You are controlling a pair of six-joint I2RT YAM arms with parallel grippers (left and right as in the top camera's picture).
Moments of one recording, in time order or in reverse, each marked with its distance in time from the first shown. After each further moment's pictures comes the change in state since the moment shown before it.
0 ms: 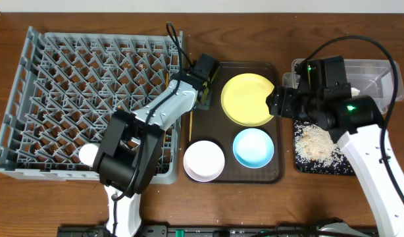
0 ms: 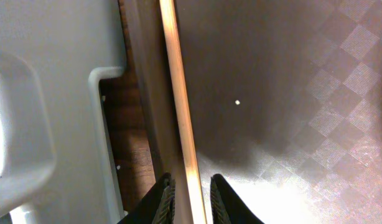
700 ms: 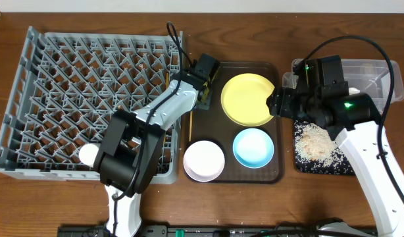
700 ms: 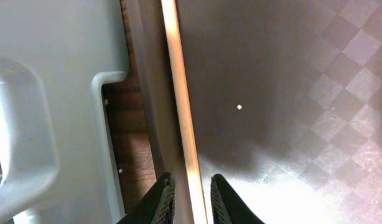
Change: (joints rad) left arm -0.006 0.005 0.003 0.000 -0.010 -0.001; right arm 0.000 0.019 0.000 -0.003 -0.003 -0.003
